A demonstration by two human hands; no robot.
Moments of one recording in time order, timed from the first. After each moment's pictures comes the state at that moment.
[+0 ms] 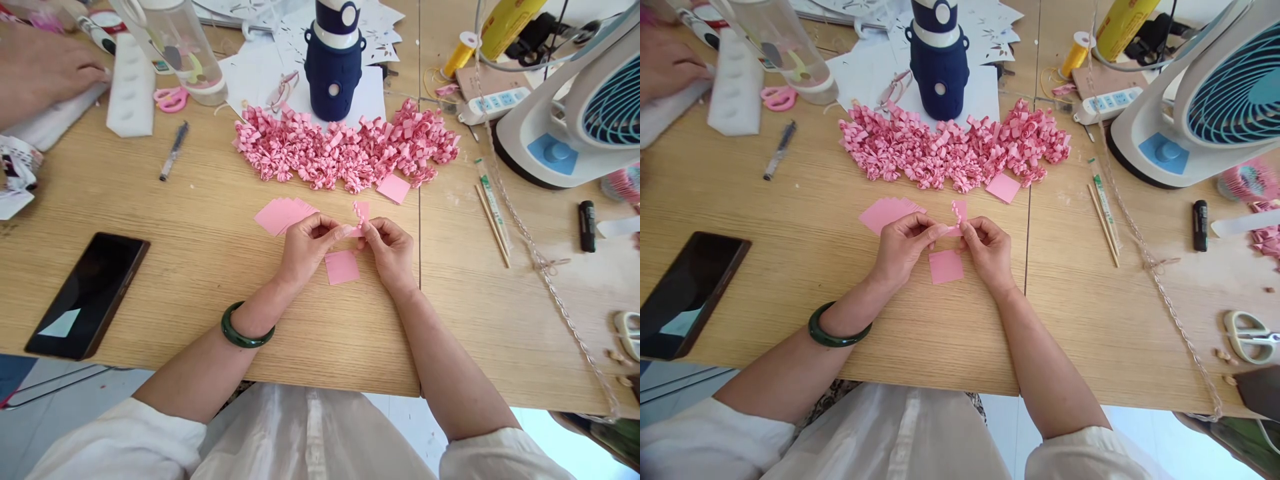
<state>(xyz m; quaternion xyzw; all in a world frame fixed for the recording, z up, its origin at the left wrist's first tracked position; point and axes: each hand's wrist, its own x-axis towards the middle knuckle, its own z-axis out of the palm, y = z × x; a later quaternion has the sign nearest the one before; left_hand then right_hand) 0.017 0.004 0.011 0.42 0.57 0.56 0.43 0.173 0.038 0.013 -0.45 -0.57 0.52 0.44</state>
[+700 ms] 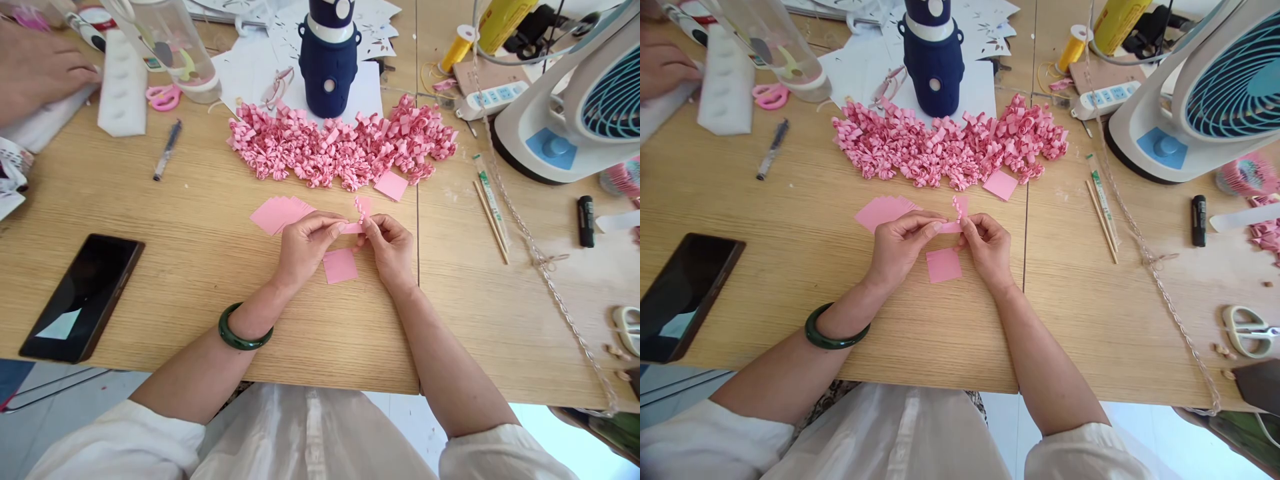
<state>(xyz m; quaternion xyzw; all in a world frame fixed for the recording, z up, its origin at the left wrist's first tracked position) 0.016 0.000 0.016 0.50 0.54 0.56 0.37 0.173 0.038 0.011 -0.45 -0.55 0.54 0.45</state>
